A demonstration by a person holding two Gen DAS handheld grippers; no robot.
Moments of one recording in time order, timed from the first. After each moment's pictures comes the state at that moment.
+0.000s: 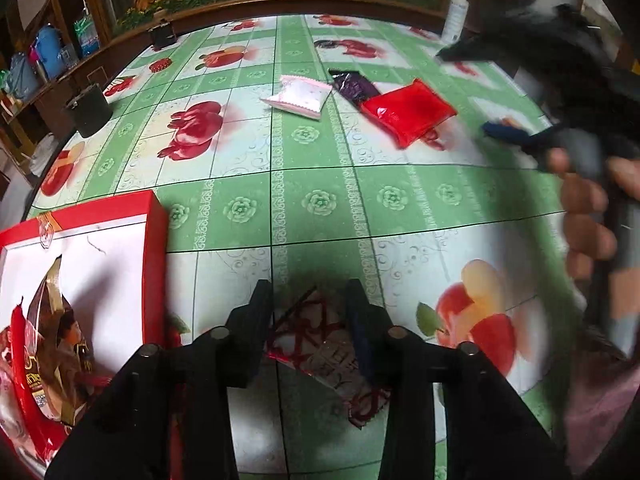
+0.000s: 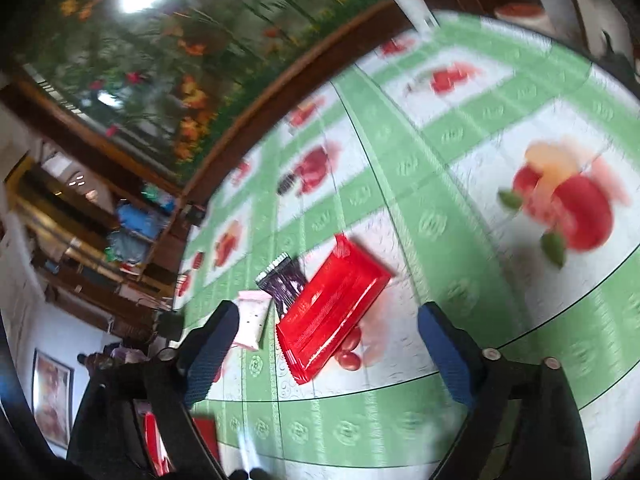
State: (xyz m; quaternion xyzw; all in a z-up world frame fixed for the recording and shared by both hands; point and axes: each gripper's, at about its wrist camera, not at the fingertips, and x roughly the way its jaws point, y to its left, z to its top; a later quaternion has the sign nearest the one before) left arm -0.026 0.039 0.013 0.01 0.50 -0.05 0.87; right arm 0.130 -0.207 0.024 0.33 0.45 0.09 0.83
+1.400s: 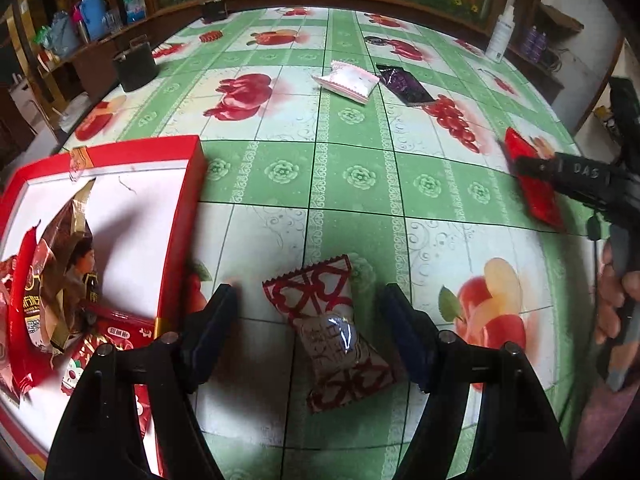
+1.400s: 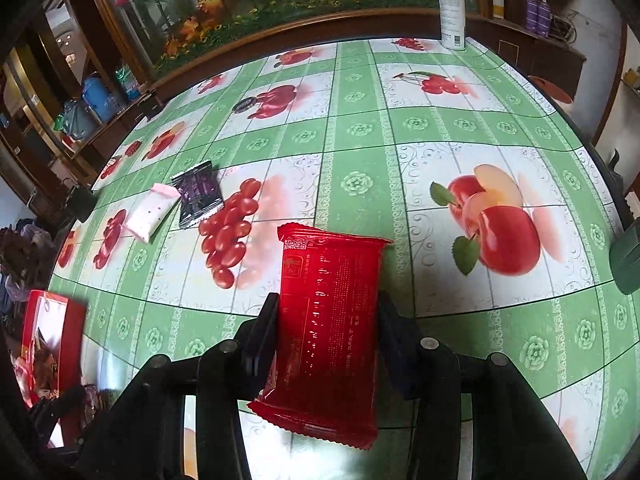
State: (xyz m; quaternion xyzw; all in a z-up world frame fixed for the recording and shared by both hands) left arm -0.039 0.049 0.003 -0.03 0.50 0.03 0.86; right arm 0.094 -0.215 0.014 0.07 0.49 0.10 0.86
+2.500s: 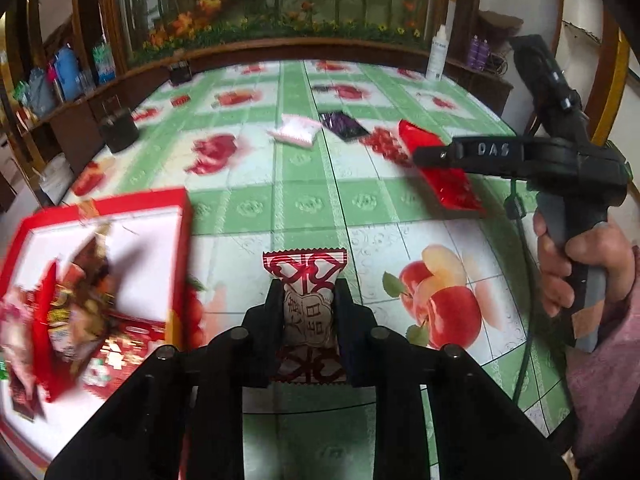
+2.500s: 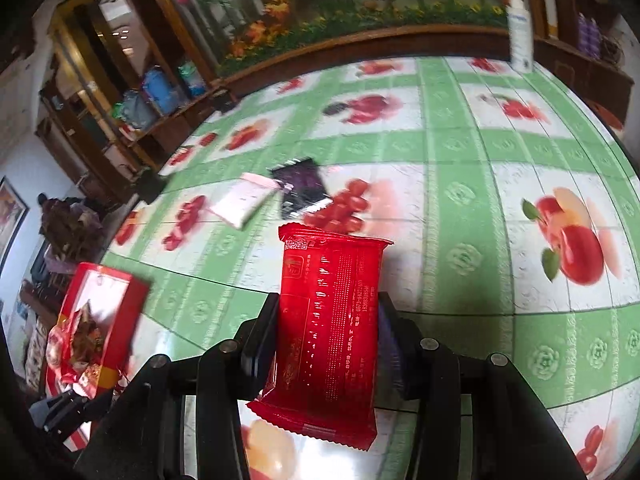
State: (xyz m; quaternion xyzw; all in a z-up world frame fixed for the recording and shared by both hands) left arm -0.088 0.040 0.042 0.01 0.41 -0.03 0.91; right arm 0.068 -0.170 0.033 0.07 0.44 0.22 0.87
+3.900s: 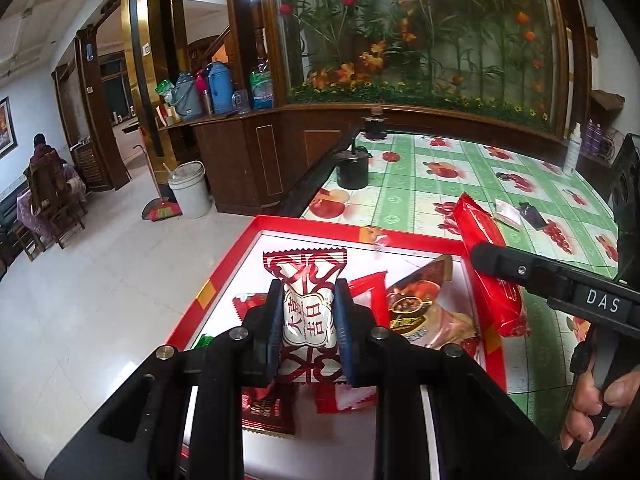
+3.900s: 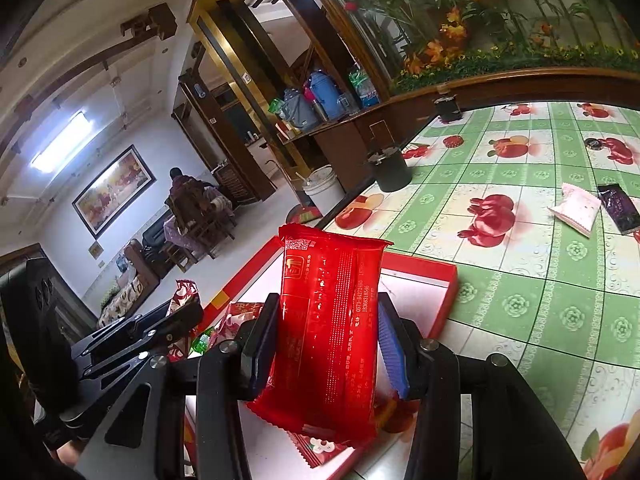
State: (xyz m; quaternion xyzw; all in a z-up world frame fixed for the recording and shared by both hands) left arm -0.154 0.216 0.072 -0.02 0.30 0.19 0.93; right arm -0.026 0.034 0.055 0.10 0.35 0.45 0.82
